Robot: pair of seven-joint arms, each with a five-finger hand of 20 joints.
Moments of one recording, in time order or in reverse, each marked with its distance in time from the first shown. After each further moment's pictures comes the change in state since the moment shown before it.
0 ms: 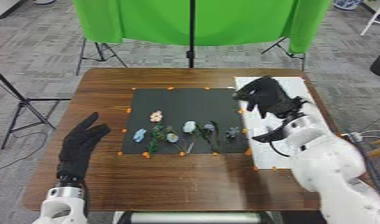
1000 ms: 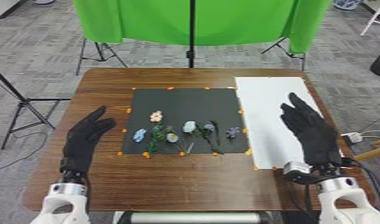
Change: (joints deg) left arm -1.1 0.8 0.9 -1.6 4.8 -2.8 1.6; right arm -24.7 -21.7 22.5 1.9 33.0 -8.8 -23.9
